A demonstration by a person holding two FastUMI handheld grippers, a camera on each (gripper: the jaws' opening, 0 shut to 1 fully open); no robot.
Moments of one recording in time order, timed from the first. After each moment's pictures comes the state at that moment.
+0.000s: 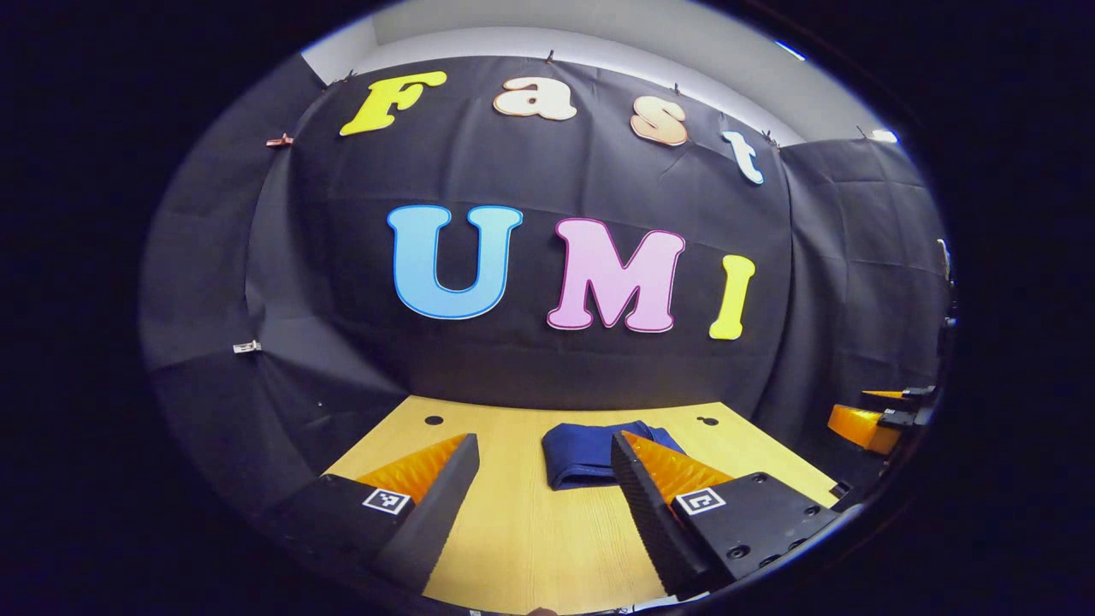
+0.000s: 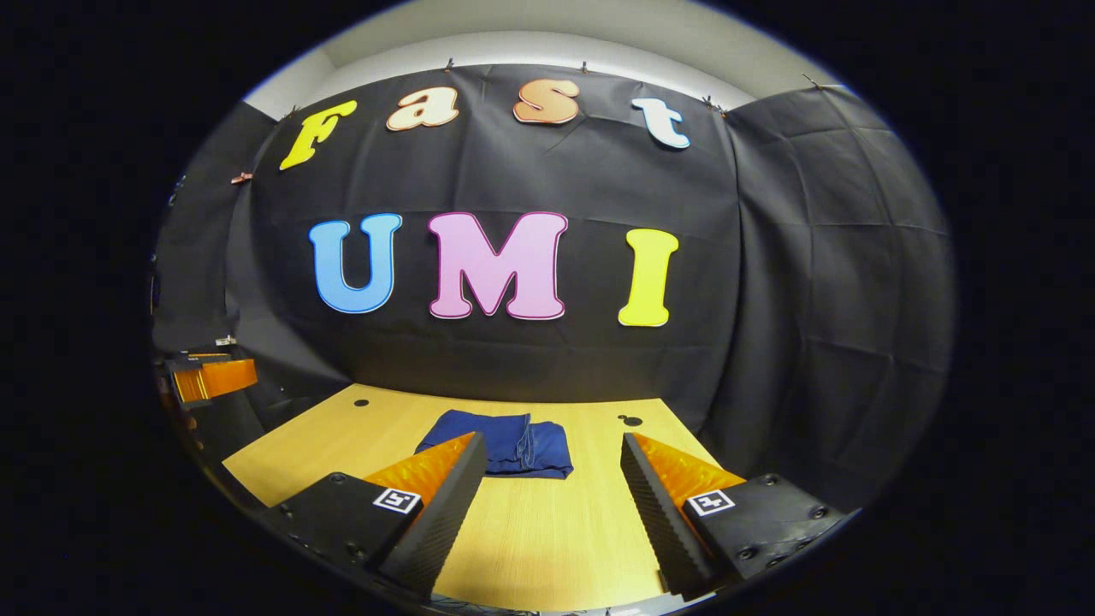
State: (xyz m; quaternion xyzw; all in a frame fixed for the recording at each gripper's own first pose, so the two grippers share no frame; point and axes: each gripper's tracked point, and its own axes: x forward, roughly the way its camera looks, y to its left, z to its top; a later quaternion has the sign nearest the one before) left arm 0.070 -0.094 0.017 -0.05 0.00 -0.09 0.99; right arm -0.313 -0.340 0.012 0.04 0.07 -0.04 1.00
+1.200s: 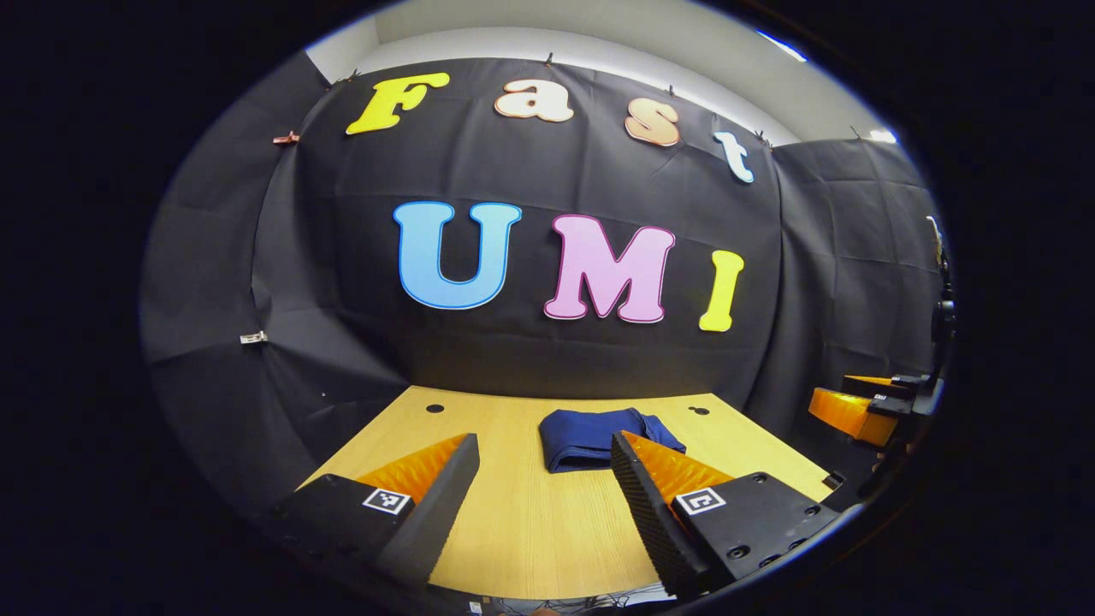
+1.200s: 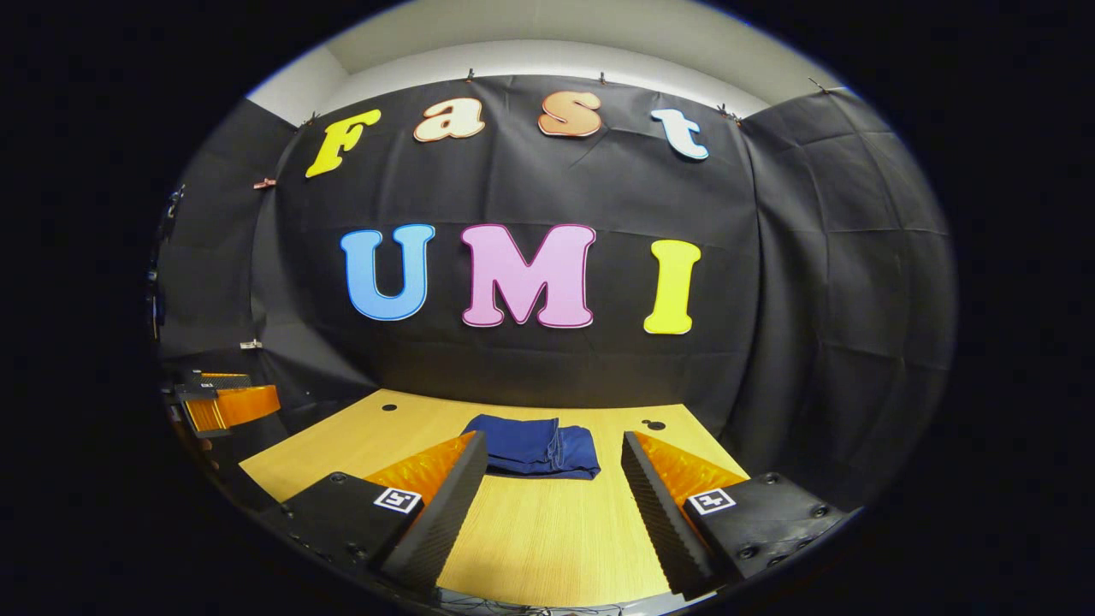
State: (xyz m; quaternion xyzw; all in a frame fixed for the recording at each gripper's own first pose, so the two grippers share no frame) left arm 0.031 -0.088 0.002 -0.05 0.01 -0.10 0.99; right arm -0.330 -0.302 0.028 0.04 0.05 0.00 1.00
